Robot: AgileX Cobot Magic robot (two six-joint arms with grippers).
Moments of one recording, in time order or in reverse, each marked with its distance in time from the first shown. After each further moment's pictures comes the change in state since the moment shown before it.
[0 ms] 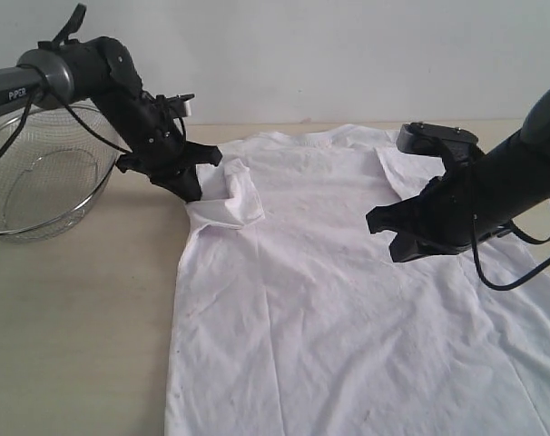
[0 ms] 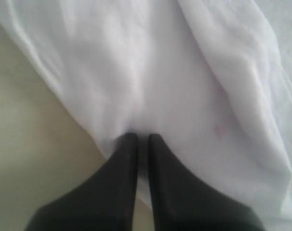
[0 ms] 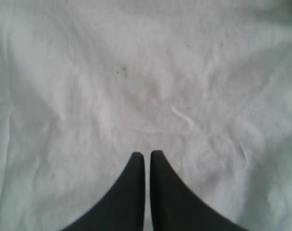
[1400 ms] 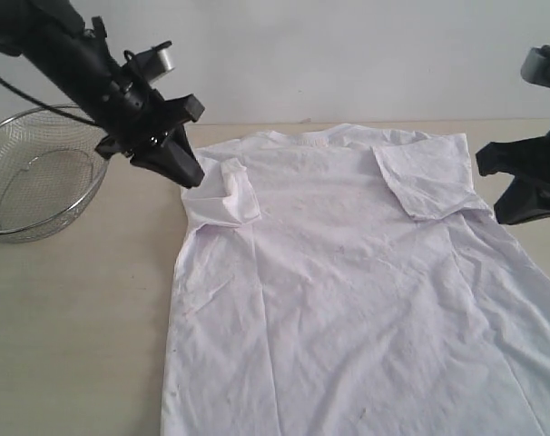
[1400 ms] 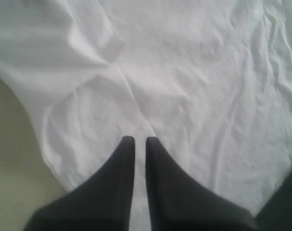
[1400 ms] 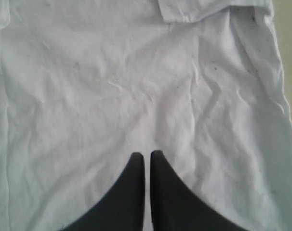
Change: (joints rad) left arm 0.004 -0.462 0.512 -0.316 0.087 0.206; right arm -0.225 -0.323 0.002 -0.249 0.281 0.246
